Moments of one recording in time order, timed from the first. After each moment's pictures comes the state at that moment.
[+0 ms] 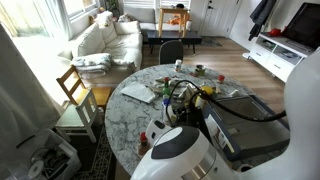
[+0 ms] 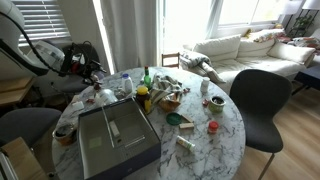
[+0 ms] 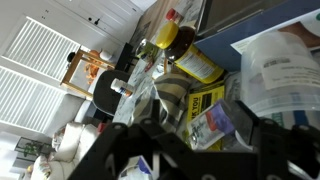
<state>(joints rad) 0.38 0.49 0.31 -1.98 -1.30 1.54 0.36</state>
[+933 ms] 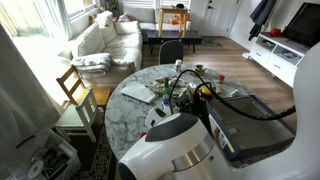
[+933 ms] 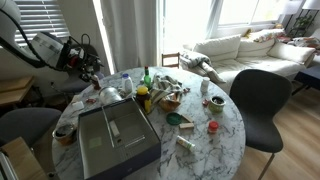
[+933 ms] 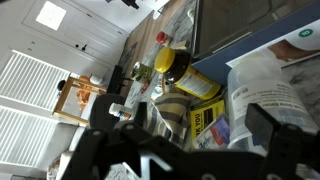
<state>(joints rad) 0.39 0.46 0.31 -1.91 -1.19 1.46 0.38</state>
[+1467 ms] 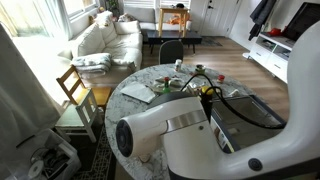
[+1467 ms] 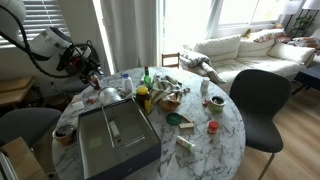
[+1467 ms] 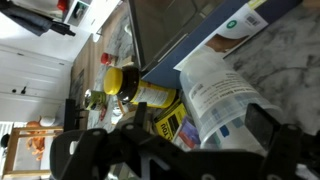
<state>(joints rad) 0.35 0.47 0.28 -1.84 -0.92 1.54 0.52</state>
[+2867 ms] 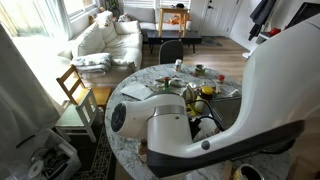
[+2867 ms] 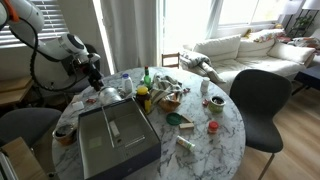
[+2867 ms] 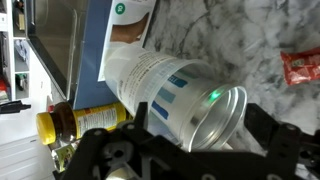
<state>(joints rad) 0.38 0.62 0.18 -1.68 -0.68 1.69 0.89</state>
